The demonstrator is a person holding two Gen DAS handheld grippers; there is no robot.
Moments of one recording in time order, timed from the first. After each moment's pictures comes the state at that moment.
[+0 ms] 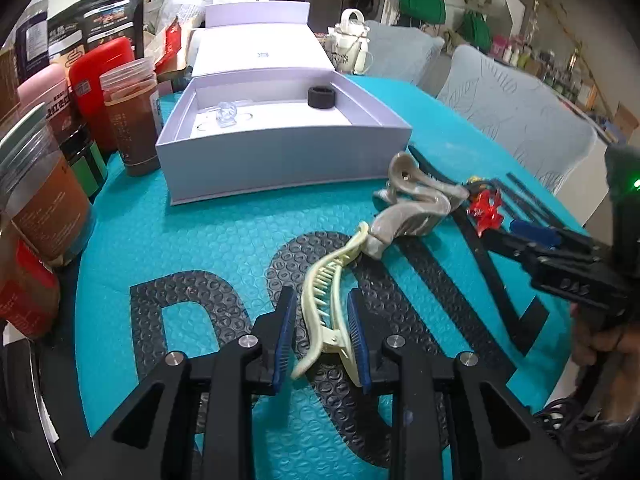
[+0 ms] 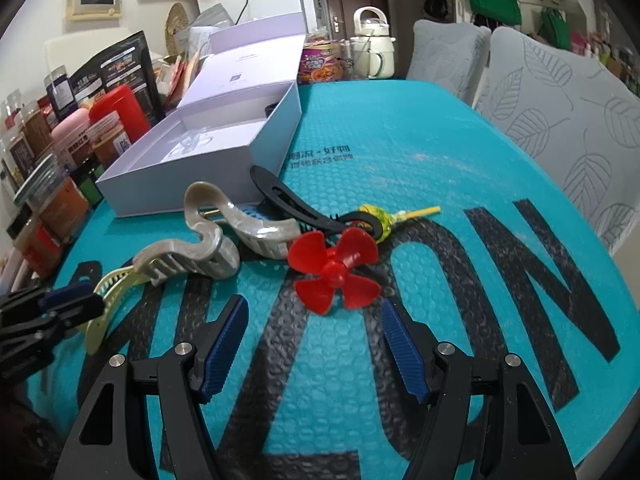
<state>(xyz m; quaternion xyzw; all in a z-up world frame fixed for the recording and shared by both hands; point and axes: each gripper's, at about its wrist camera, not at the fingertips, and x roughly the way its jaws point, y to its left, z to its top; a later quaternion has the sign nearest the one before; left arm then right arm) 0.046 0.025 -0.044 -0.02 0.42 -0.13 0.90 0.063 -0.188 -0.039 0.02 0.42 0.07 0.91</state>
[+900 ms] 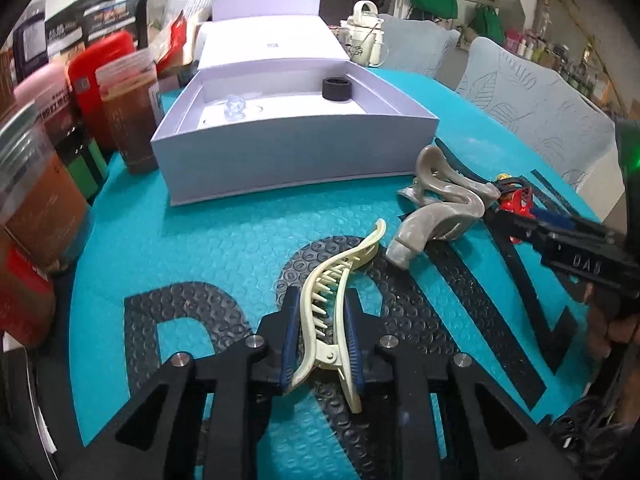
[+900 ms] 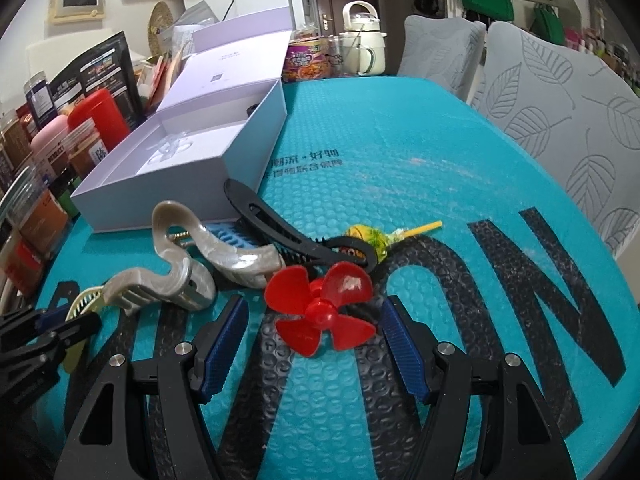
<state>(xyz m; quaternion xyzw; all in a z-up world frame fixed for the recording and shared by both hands) 0.062 0.015 -0.057 0.01 0.43 -0.11 0.90 0.089 -0.193 -0.045 0.02 0.42 0.06 0.90</state>
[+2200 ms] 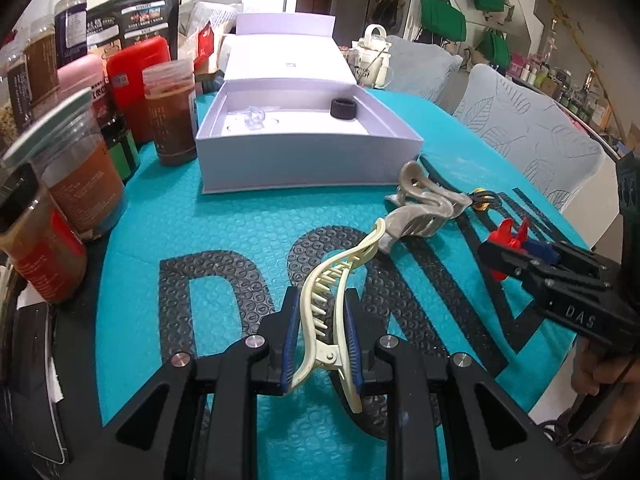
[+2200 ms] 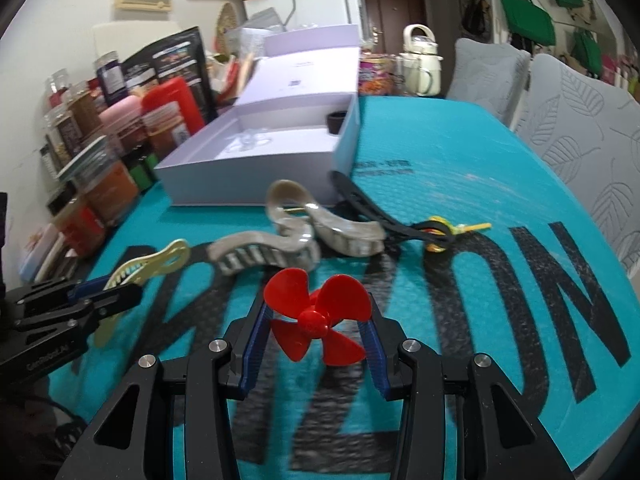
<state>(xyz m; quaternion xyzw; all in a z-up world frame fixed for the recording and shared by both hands) 0.018 0.031 -0.033 -0.03 0.41 -0.09 0.91 0.037 -0.154 -0.020 0.01 0.40 0.15 0.90</state>
